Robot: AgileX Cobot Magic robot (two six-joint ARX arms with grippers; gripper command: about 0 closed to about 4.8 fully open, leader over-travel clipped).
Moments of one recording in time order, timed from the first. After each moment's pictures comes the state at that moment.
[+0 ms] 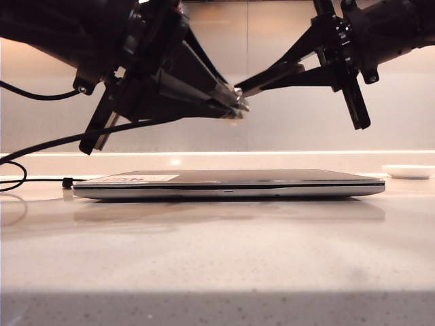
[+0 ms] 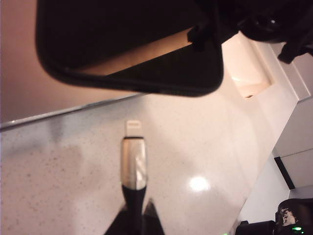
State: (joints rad) left arm -0.95 1.17 0.51 0.31 0.12 -0.76; right arm 0.32 1.35 0.80 0.14 -0.82 0.98
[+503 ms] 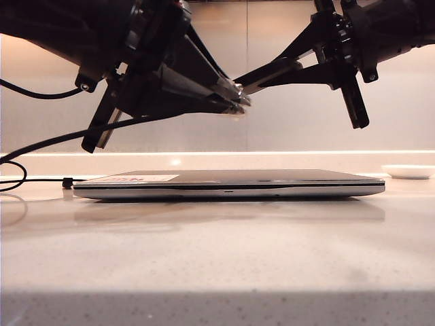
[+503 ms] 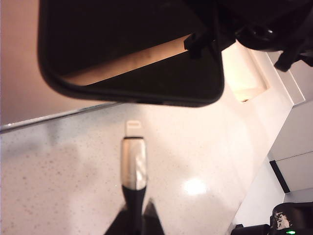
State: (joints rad) left arm -0.95 1.17 0.51 0.33 0.12 -0.78; right arm 0.32 1.35 0.80 0.14 -0.84 0.99
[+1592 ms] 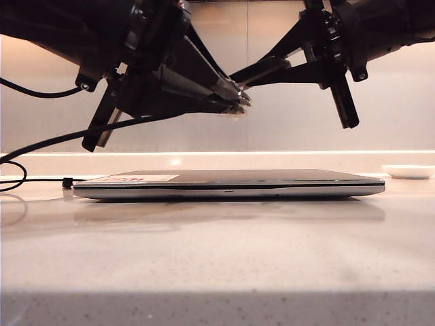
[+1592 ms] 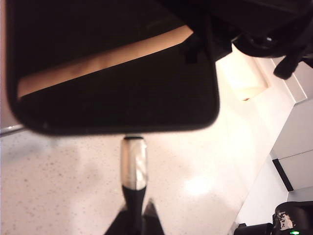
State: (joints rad) left arm -0.95 1.17 0.51 0.33 0.12 -0.76; right arm 0.37 1.35 0.80 0.14 -0.82 0.97
